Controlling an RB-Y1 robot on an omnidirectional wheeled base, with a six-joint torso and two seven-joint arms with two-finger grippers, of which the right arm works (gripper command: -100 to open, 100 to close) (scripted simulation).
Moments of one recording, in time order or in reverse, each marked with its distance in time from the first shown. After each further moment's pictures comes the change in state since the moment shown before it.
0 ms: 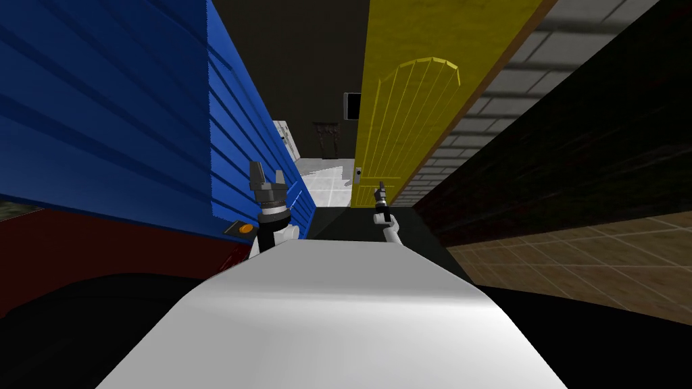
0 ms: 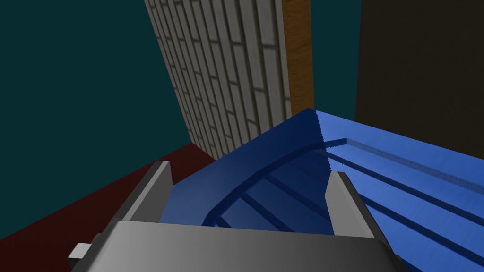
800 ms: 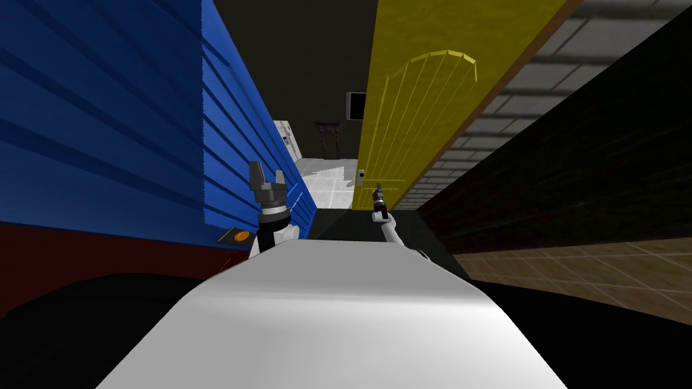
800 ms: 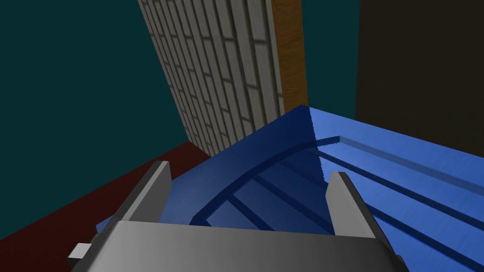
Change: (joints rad) arm -0.120 -0.009 -0.011 0.224 -0.021 -0.005 0.012
